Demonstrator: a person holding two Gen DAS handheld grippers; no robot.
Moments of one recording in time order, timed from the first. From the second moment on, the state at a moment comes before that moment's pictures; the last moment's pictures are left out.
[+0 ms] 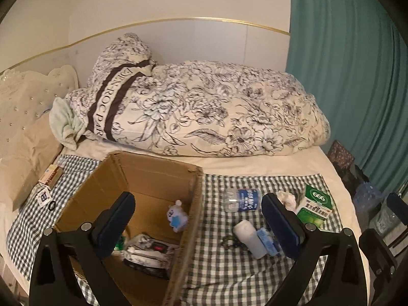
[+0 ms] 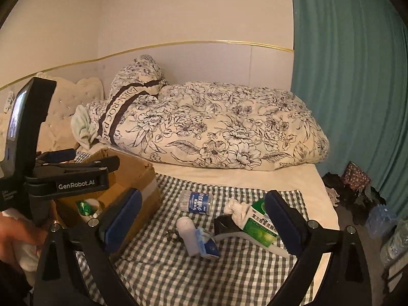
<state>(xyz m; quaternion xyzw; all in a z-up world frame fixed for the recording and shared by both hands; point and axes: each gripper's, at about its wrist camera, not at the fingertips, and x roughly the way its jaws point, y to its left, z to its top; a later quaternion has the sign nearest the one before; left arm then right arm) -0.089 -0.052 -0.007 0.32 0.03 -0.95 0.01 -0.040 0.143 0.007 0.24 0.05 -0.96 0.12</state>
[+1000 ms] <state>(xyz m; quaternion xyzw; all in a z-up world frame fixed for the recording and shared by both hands) -0.130 0.017 -0.082 0.40 0.00 -0.91 -0.02 -0.072 0.201 -0.080 0.32 0.02 -0.94 0.13</state>
